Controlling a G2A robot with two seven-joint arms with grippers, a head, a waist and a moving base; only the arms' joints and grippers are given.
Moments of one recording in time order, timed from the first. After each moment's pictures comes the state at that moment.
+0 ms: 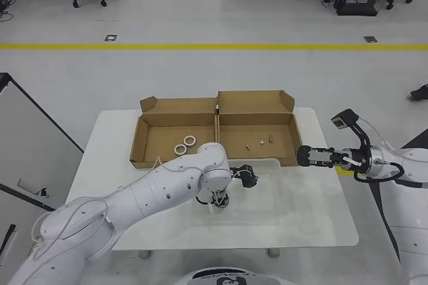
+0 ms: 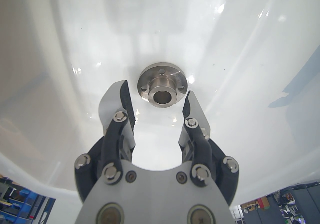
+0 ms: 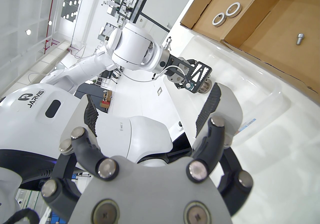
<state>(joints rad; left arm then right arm) 0.66 -1.34 -0.28 -1.39 0.68 -0.34 -1.44 -1.39 -1.02 1.71 -1.58 0.39 -0.28 1.54</state>
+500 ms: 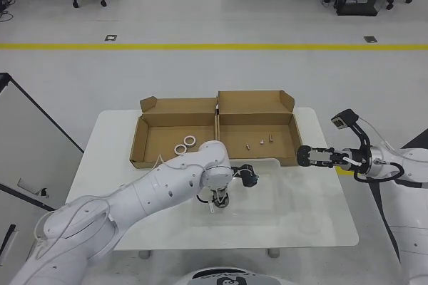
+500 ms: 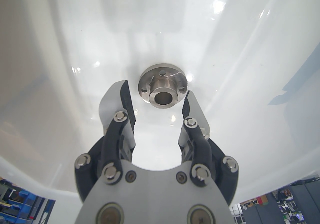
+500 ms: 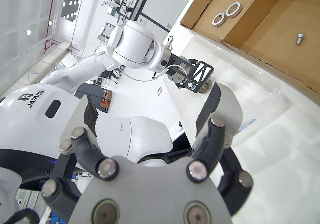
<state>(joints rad) 0.66 -1.36 -0.28 -1.35 0.67 -0.36 -1.45 -1.39 -1.02 1.71 -1.58 0.39 -0.28 1.54</state>
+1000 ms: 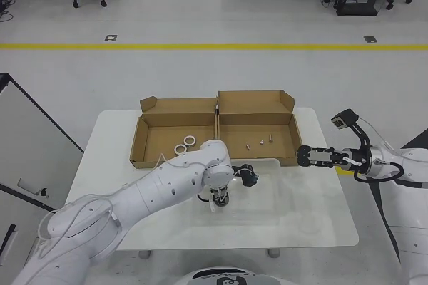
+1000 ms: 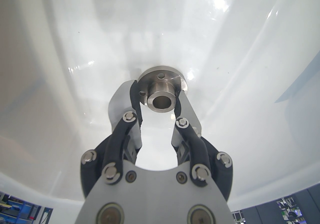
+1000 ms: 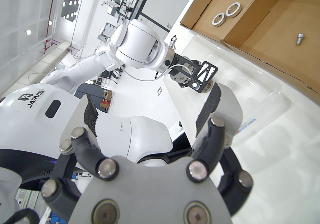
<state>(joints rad) 0.65 -1.38 -0.27 -1.30 0.66 -0.38 -1.44 -1.39 -1.02 1.71 -1.58 0.39 -0.28 1.54</state>
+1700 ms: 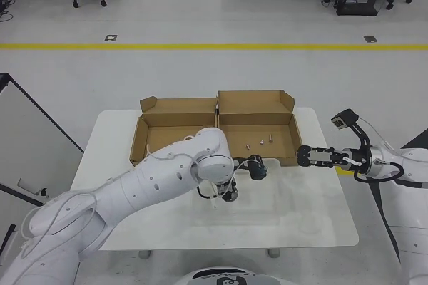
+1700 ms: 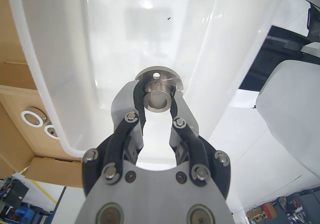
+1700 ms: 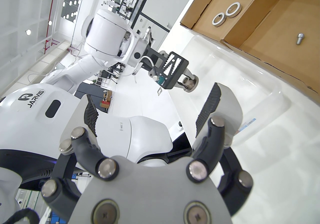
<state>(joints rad) 0.59 -1.29 -0.36 -1.58 0.53 -0.29 -1.53 -1.39 -1.02 1.71 -1.58 0.39 -0.28 1.54</state>
